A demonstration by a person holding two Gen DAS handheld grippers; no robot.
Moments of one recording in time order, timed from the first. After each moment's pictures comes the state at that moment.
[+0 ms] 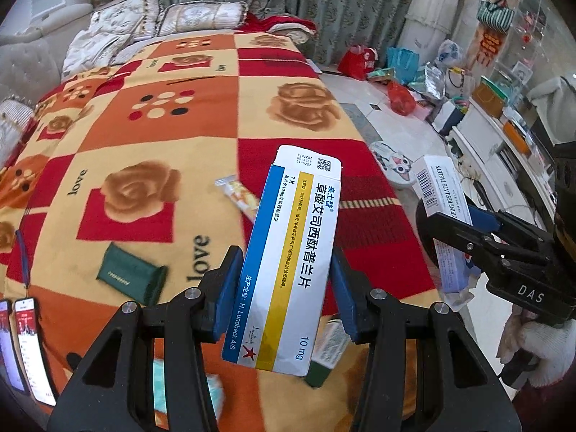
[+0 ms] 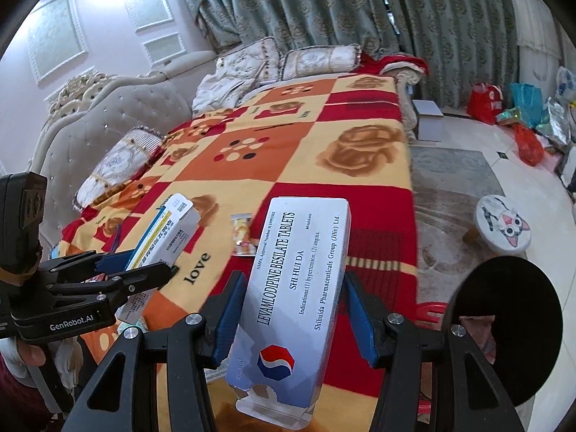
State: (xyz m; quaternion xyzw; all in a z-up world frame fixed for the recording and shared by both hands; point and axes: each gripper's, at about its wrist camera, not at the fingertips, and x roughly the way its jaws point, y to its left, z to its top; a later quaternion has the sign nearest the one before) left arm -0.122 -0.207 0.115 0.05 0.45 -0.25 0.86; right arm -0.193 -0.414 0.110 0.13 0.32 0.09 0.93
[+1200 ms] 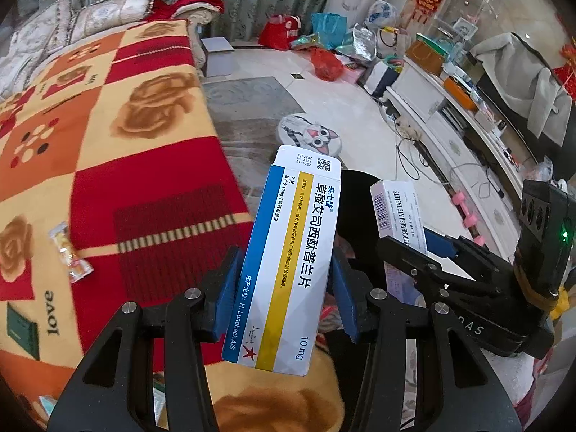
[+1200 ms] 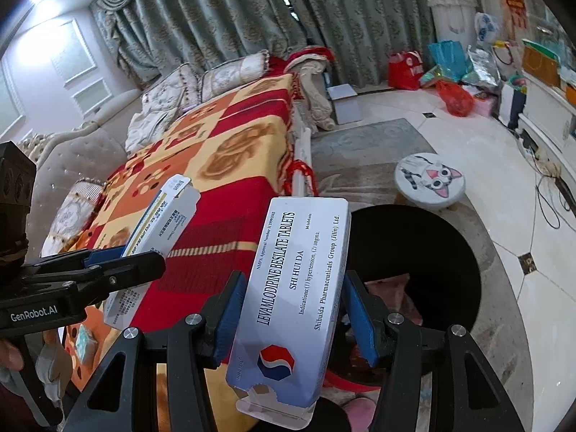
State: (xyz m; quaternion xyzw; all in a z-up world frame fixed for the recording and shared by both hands) left arm -0.141 -0.390 0.110 0.09 0.48 -0.37 0.79; right arm -0.249 -0.559 0.065 0.23 0.32 -0.03 0.92
